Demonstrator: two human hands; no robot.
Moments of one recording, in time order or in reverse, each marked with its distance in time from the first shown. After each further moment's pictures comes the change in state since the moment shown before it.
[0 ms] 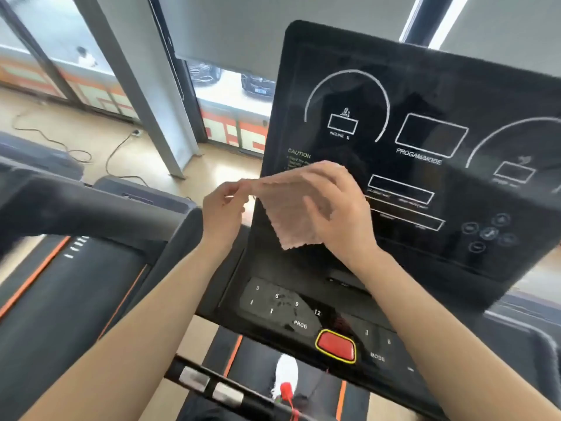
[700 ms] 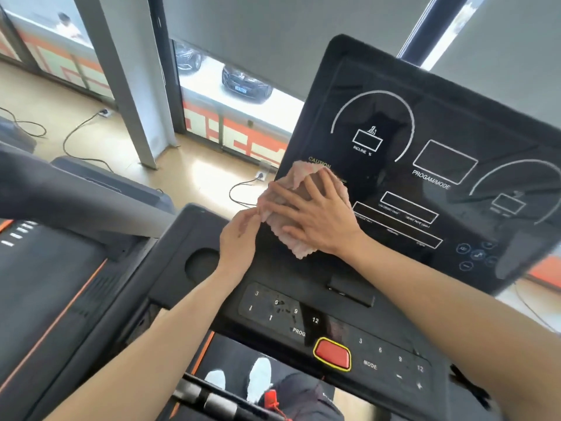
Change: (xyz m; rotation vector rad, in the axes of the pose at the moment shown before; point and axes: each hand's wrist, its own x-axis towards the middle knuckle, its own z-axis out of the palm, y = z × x) left_hand -0.019 -0.064 0.003 -0.088 -0.121 -0.101; right_hand 0.036 0.041 0.058 -0.952 -0.602 -0.542
